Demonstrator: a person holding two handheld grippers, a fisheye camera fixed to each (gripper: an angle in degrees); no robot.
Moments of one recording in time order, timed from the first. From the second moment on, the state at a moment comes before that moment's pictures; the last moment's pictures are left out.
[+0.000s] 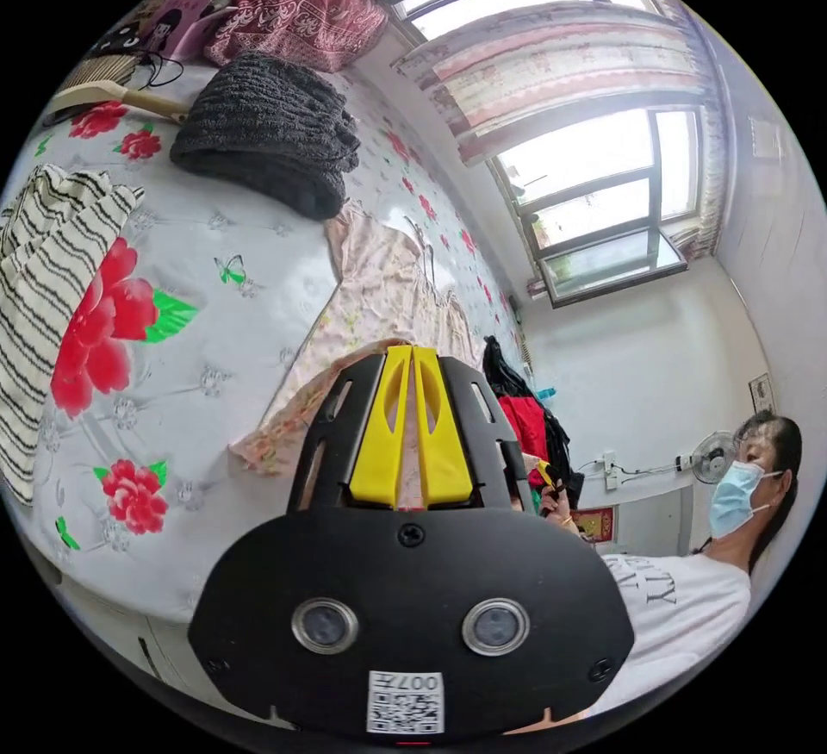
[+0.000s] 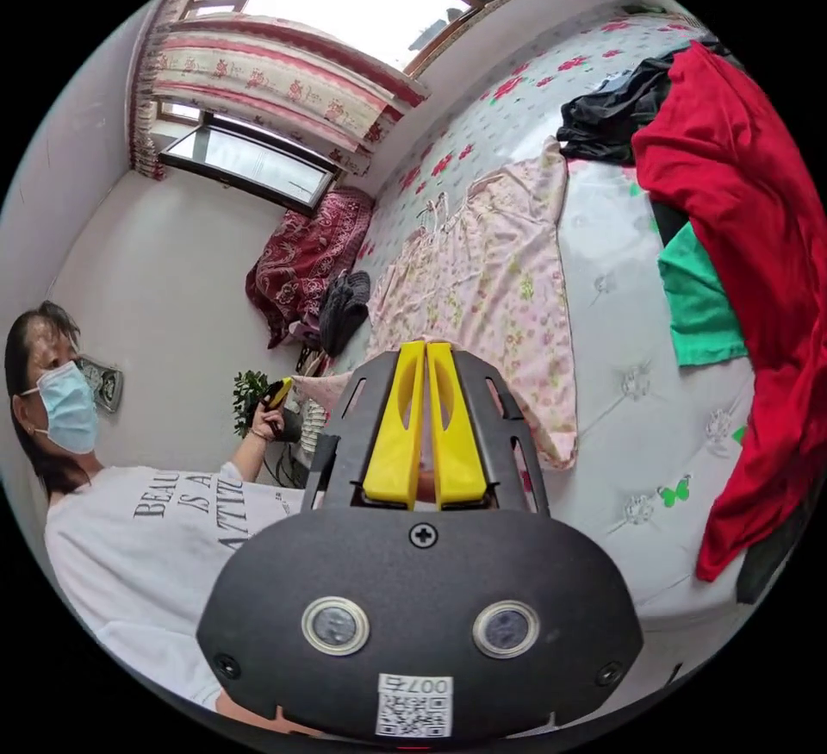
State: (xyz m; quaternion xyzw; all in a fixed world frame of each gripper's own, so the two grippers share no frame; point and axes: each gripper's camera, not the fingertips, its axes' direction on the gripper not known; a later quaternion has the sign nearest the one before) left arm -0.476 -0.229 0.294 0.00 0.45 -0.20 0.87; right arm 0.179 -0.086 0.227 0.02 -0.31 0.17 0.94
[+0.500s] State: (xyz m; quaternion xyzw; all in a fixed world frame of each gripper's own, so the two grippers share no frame) left arm -0.405 -0.205 0.354 -0.11 0.27 -0.14 0.95; right arm 0.165 -0.012 0.297 -0.09 -0.11 0.26 0.96
